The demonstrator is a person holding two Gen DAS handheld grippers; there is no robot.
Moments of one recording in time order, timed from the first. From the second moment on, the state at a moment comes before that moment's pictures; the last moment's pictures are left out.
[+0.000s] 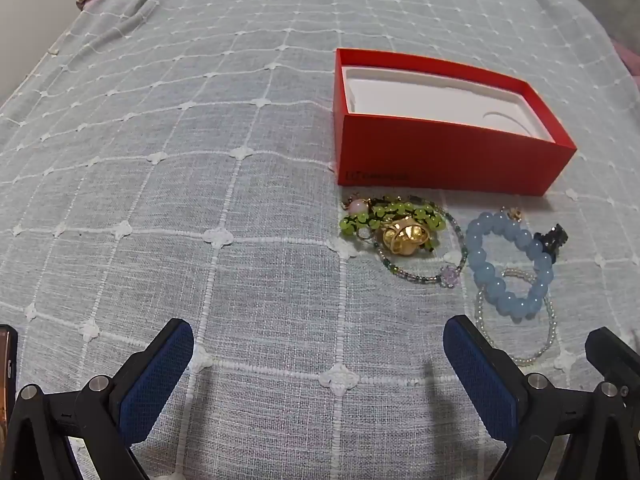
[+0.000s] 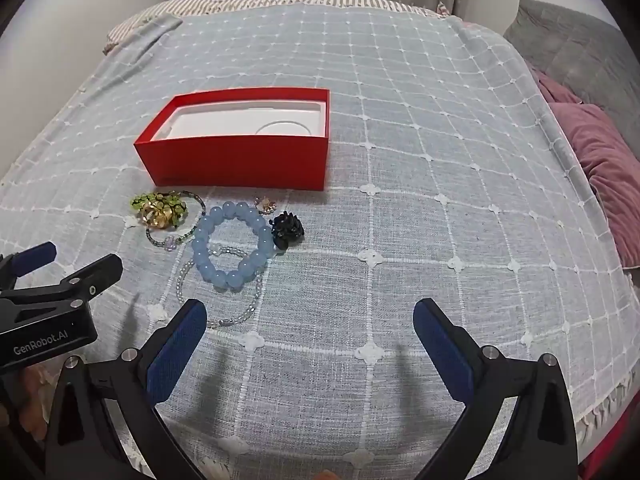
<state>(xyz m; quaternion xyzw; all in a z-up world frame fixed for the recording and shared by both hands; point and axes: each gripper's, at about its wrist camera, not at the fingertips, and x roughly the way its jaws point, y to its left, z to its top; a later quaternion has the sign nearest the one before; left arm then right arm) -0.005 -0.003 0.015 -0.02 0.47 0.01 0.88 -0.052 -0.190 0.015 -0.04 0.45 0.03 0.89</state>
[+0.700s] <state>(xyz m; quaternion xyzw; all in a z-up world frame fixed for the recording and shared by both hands) -0.006 -0.007 0.017 -0.02 0.46 0.01 0.89 -0.053 -0.192 0.015 -0.04 0.46 0.03 0.89</state>
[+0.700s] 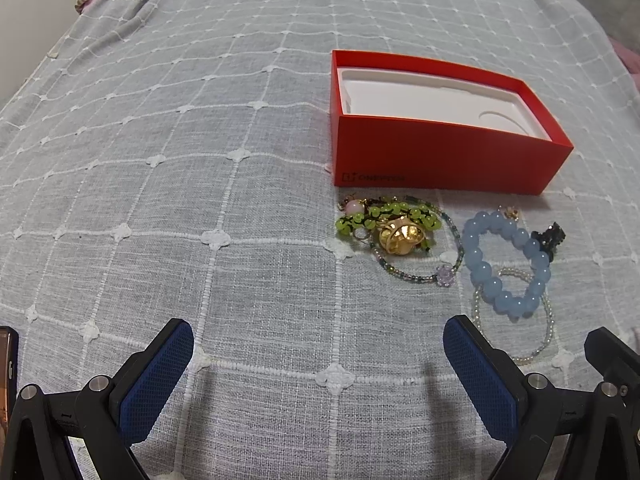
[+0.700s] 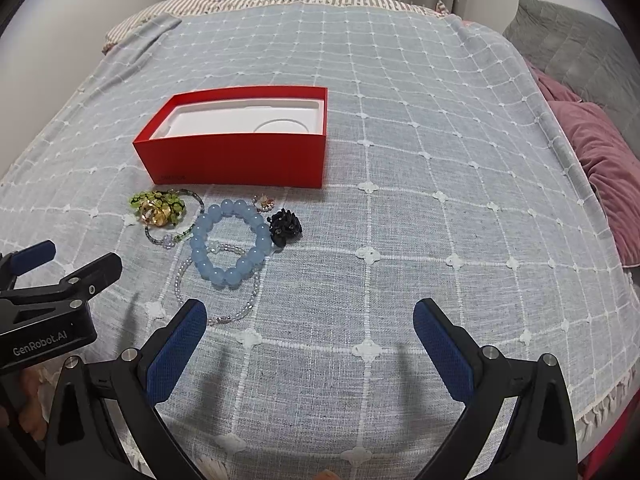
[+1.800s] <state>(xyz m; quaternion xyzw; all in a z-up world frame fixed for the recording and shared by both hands) -0.006 -0.005 0.016 -0.02 0.46 0.01 0.89 -0.053 -0.194 0.015 -0.04 0.46 0.03 0.89</state>
